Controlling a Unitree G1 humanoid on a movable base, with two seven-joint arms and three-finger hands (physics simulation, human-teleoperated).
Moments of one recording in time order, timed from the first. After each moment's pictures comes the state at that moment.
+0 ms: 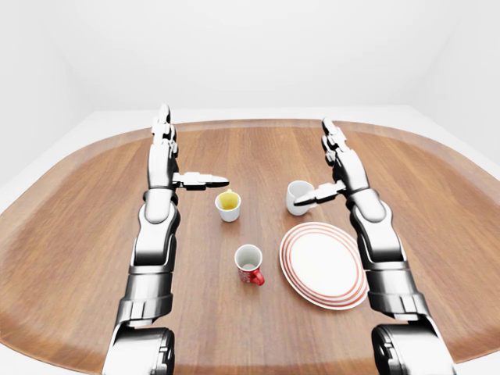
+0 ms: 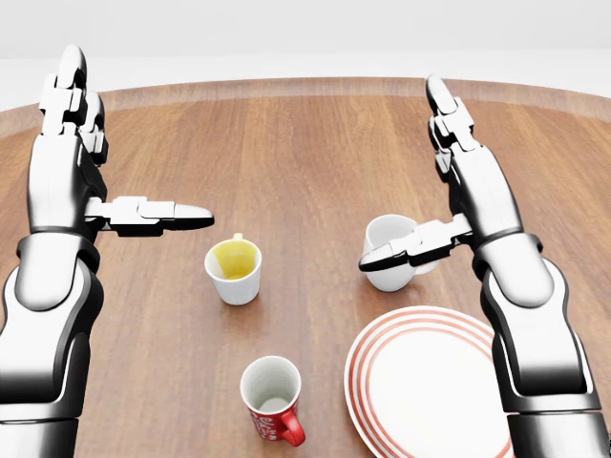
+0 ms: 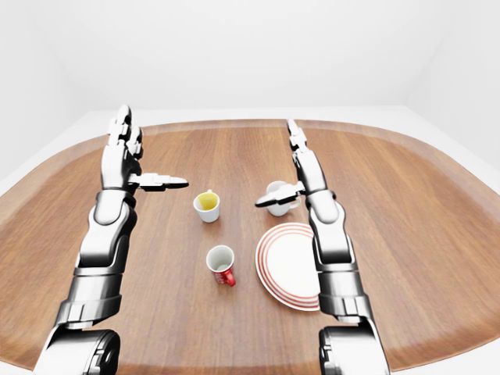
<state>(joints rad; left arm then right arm) -0.56 0.17 0.12 0.13 0.01 0.09 0.04 -0.52 -0.21 -0.11 0.16 -0.10 0.09 0.20</state>
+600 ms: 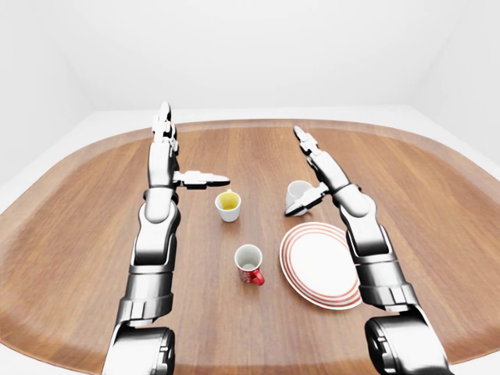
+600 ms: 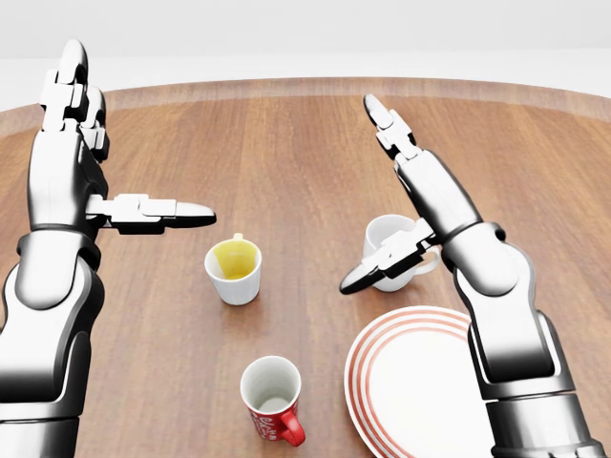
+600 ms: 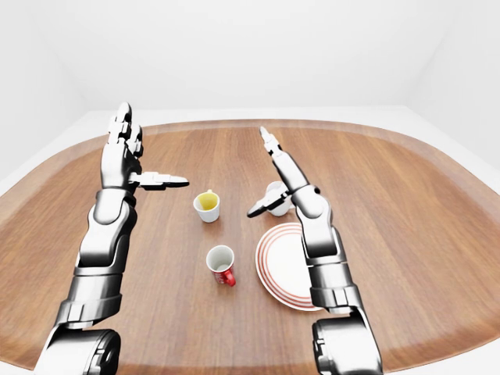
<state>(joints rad) -0.56 0.17 0.12 0.12 0.02 0.09 0.04 -0.58 -0.19 -0.05 0.21 -0.30 0.09 0.34</state>
